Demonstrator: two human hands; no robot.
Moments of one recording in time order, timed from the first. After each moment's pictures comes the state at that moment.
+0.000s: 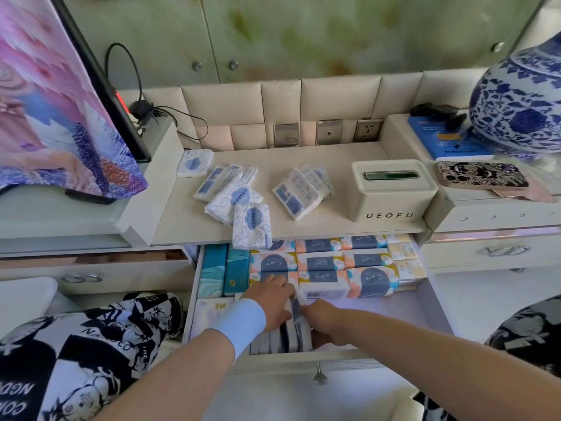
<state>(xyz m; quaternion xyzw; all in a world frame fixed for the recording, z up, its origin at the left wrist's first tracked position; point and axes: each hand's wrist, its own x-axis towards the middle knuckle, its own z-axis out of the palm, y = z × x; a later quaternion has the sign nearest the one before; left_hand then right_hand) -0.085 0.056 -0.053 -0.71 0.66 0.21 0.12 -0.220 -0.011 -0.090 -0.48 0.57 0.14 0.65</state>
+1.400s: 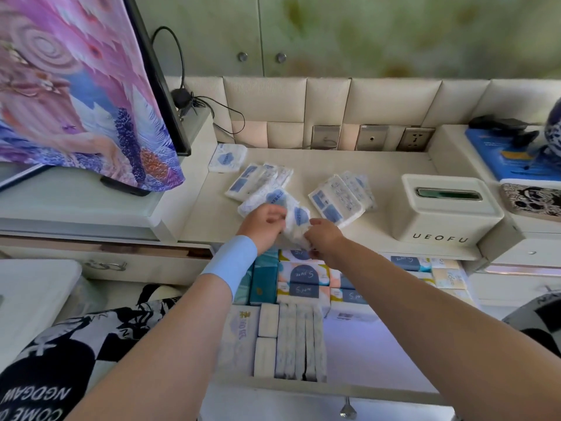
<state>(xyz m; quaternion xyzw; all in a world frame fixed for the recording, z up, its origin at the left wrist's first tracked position) 0.032 0.004 0.006 -0.80 0.31 0.31 -0.41 -0.081 -0.095 -0.014 -0.55 0.53 -0.08 0.65</state>
